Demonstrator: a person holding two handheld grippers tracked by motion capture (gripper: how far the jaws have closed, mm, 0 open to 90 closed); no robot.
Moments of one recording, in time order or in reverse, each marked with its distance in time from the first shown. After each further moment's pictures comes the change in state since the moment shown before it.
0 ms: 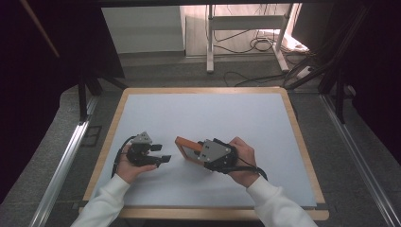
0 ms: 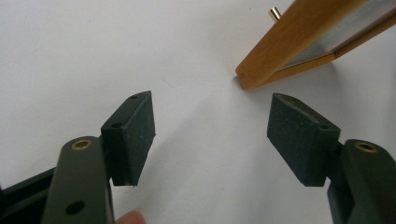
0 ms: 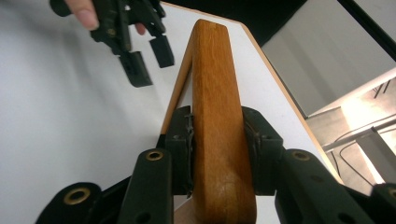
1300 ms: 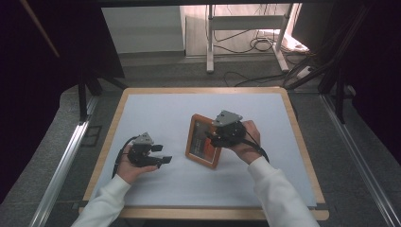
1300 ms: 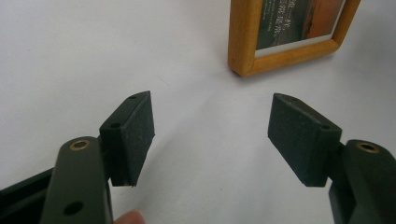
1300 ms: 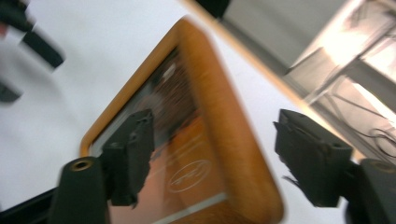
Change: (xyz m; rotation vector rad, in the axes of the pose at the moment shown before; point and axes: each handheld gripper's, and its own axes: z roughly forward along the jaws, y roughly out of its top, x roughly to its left) left arm -0.002 0.000 0.003 0.010 0.003 0.013; right arm -0.069 -0.037 0.037 0.065 -0.118 0.311
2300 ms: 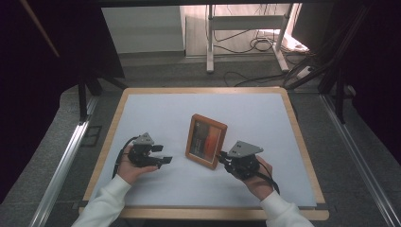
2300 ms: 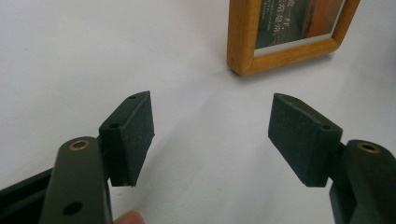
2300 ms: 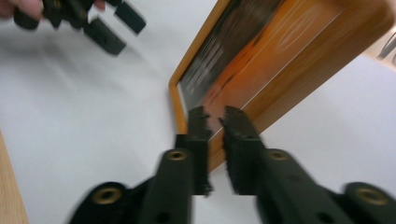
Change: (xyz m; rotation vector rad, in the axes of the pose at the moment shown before) left arm -0.001 0.000 0.001 0.005 0.000 0.005; right arm 0.046 -0.062 -0.051 -0.010 0.135 0.168
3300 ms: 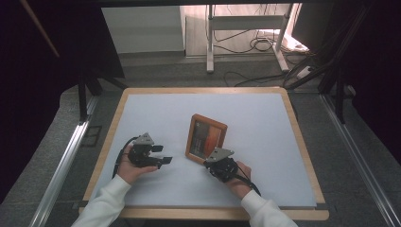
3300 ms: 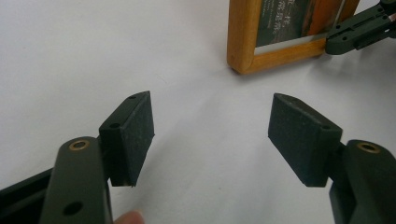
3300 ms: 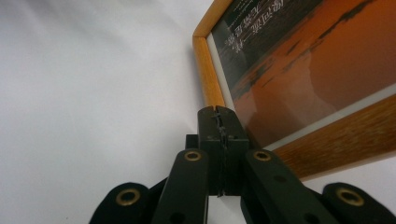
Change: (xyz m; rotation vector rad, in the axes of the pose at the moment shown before) left arm 0.000 -0.001 0.001 0.002 -0.003 -0.003; right arm 0.020 -0.022 0.075 0.143 0.049 -0.038
